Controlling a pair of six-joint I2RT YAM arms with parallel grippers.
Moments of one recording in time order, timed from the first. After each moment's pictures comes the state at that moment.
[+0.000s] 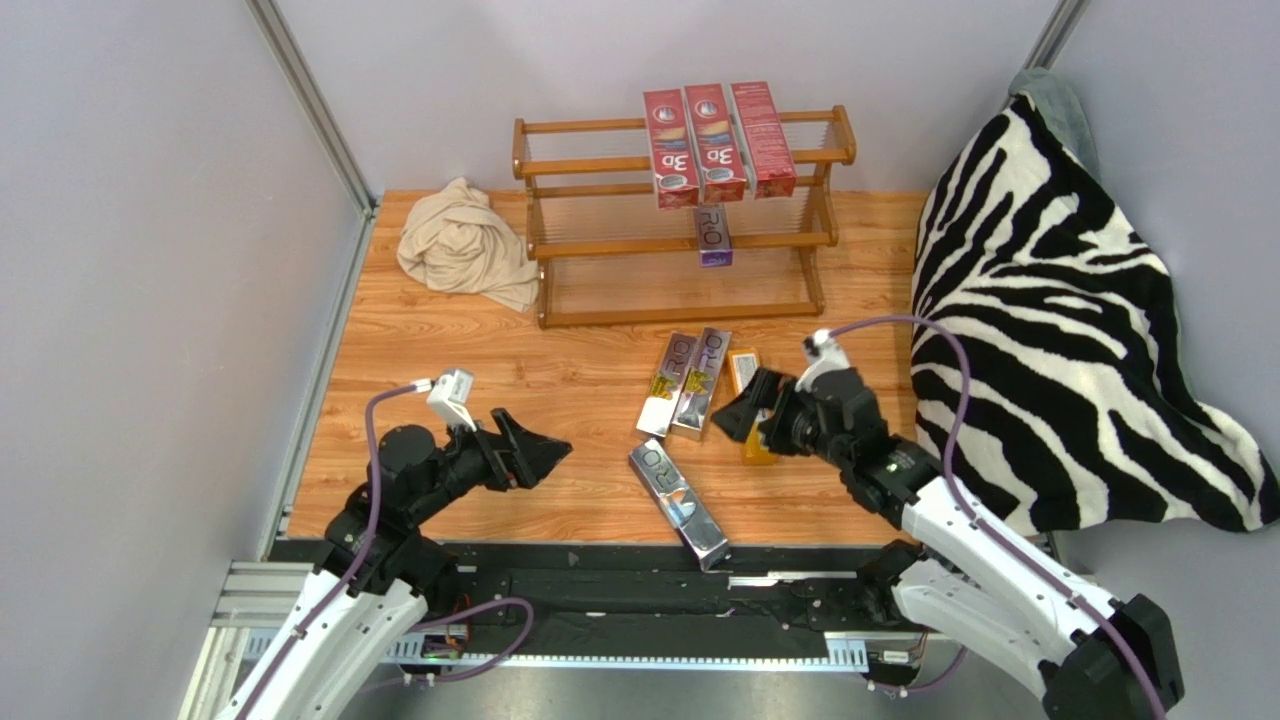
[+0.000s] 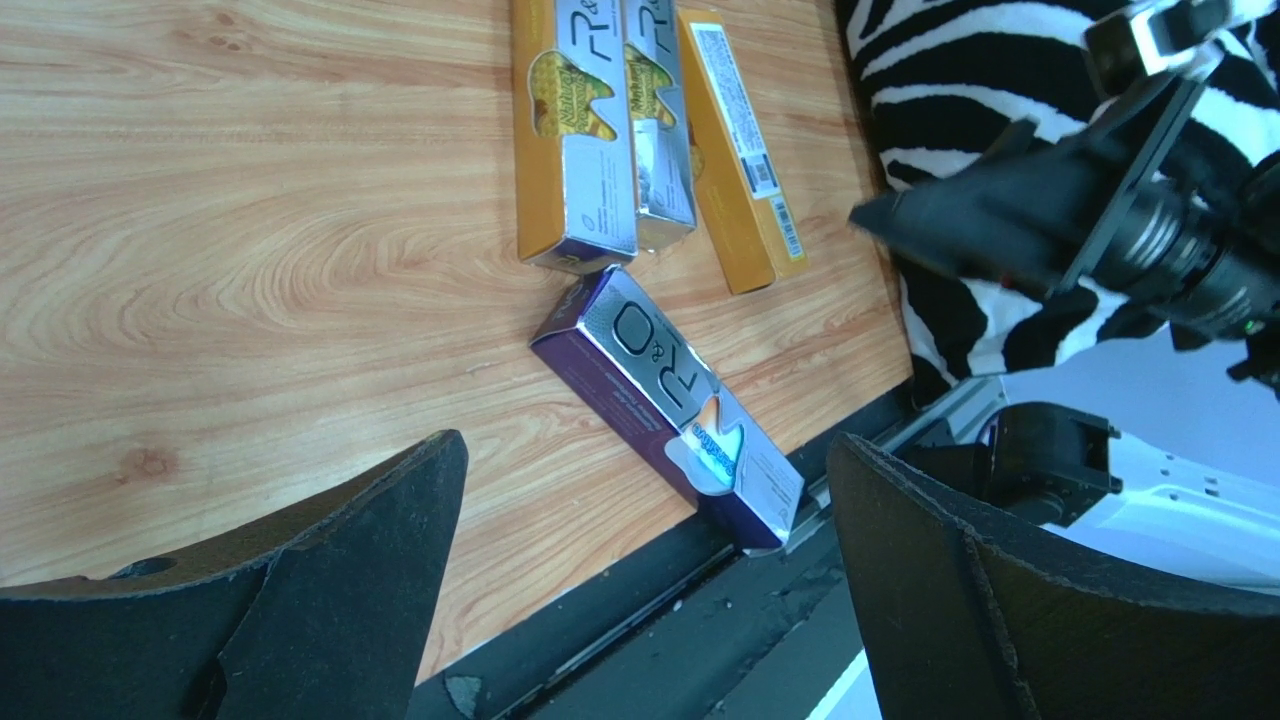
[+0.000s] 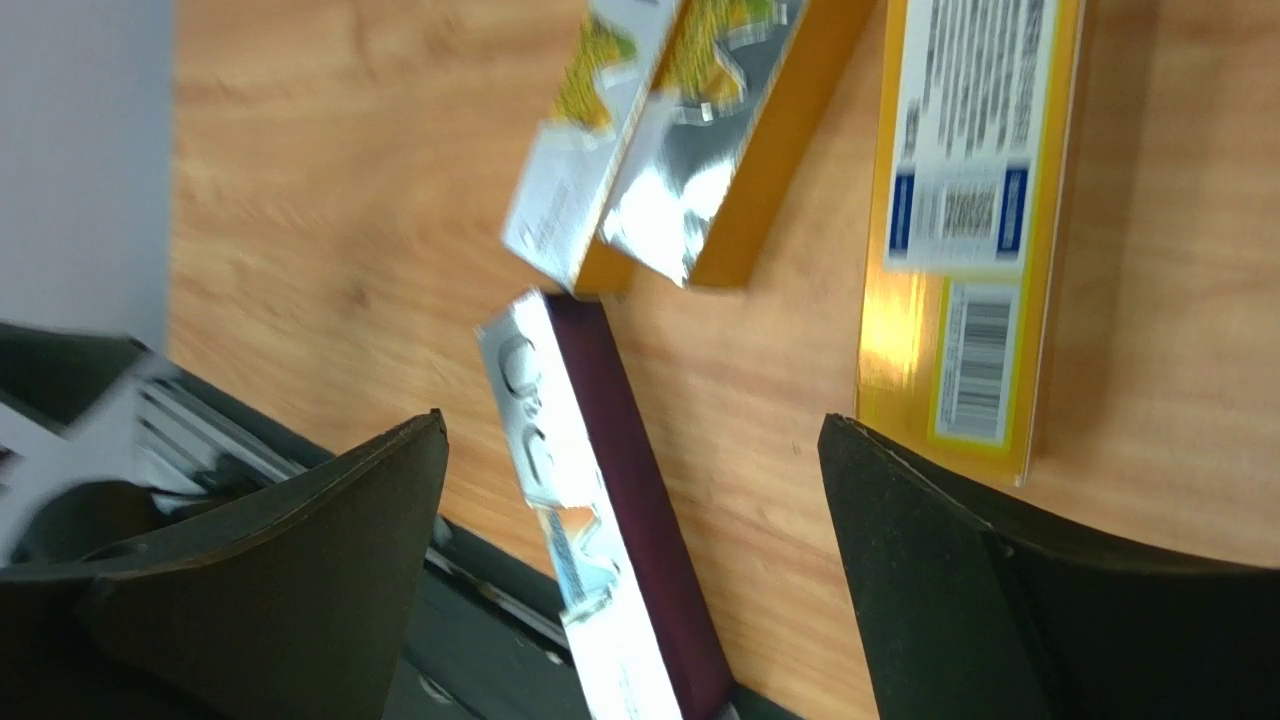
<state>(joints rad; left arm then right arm) -0.47 0.26 0.39 -0.42 0.26 -0.73 0.56 0.83 0.51 -0.19 -0.08 0.77</state>
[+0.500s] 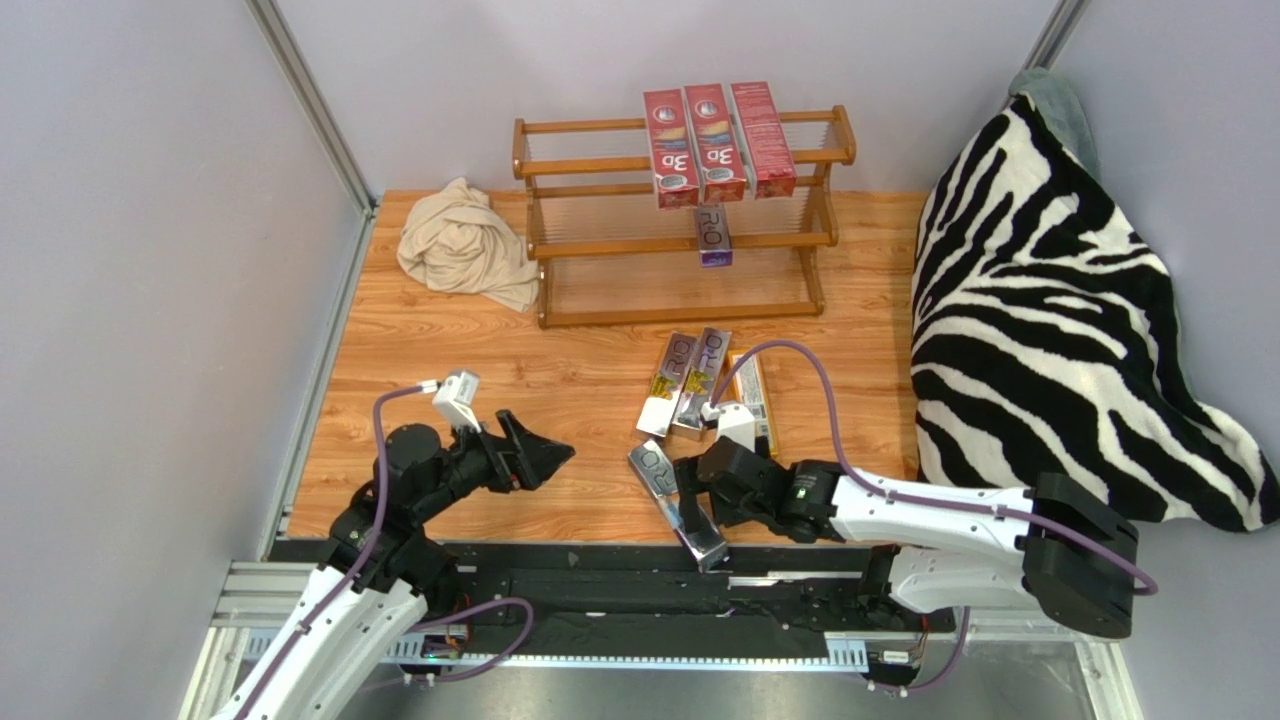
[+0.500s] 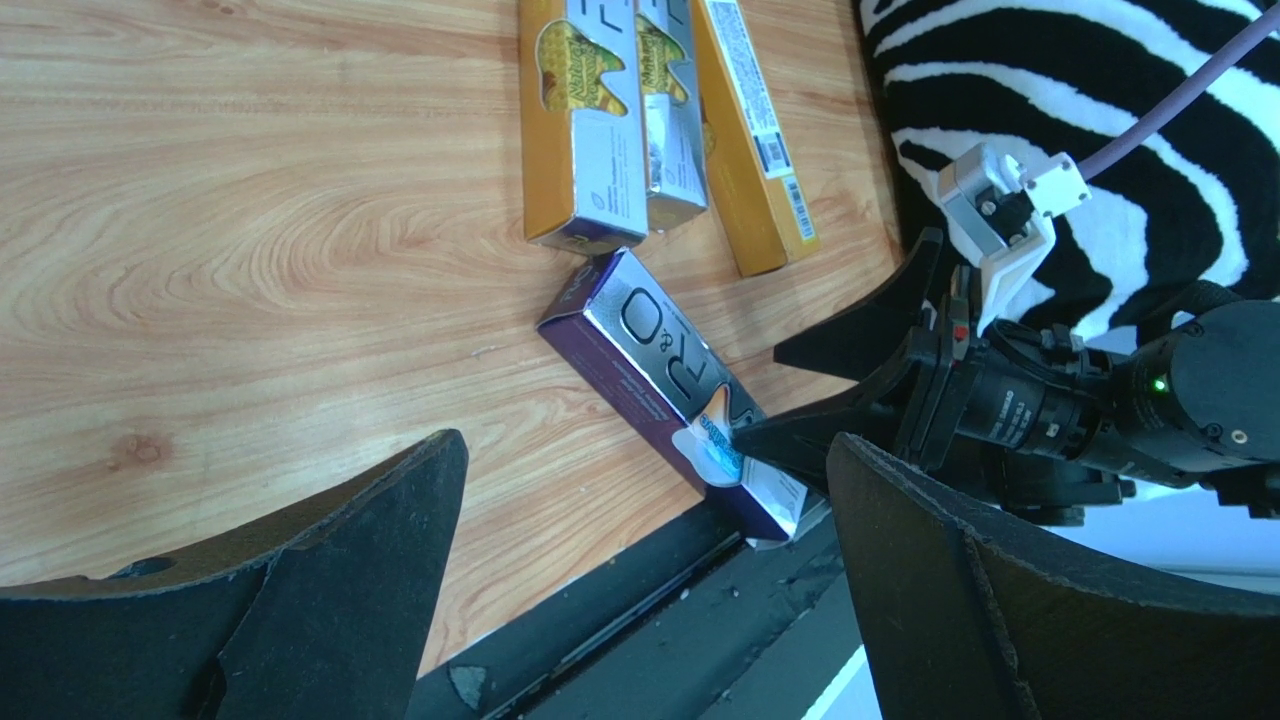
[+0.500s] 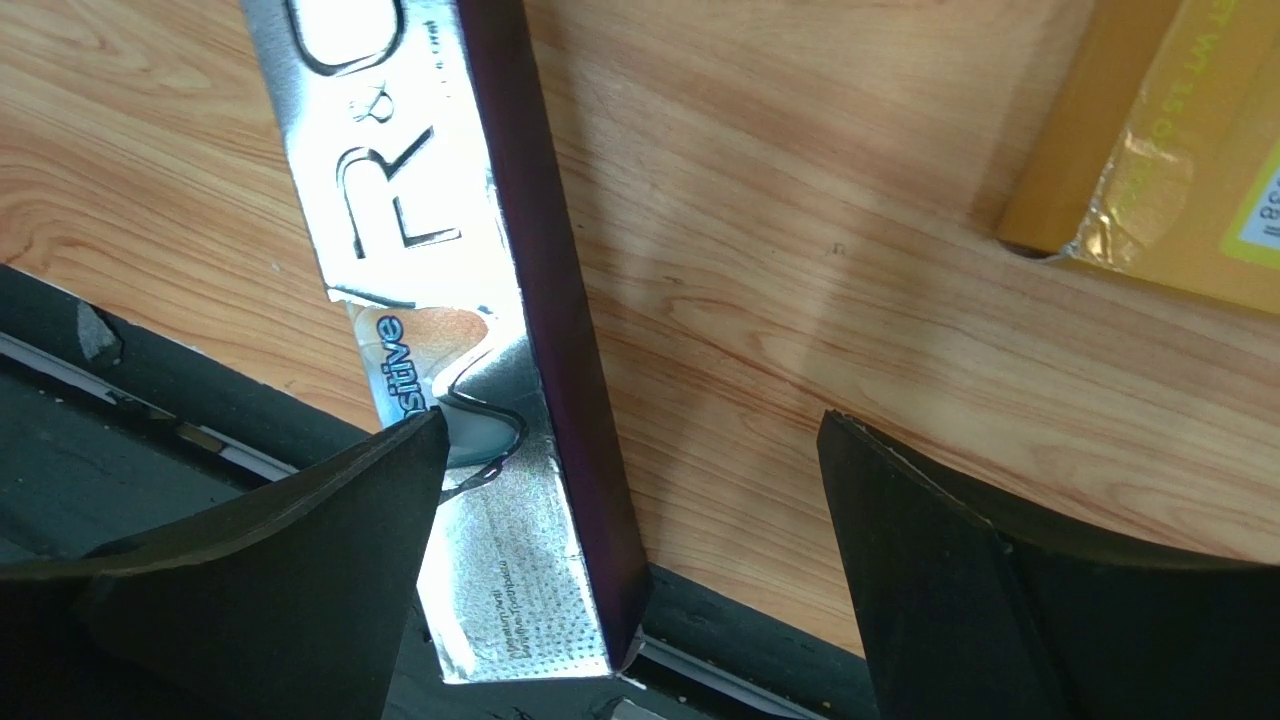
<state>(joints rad) -0.47 0.28 0.37 -0.41 0.27 -0.73 1.14 1.15 0.55 -0.36 0.30 0.75</state>
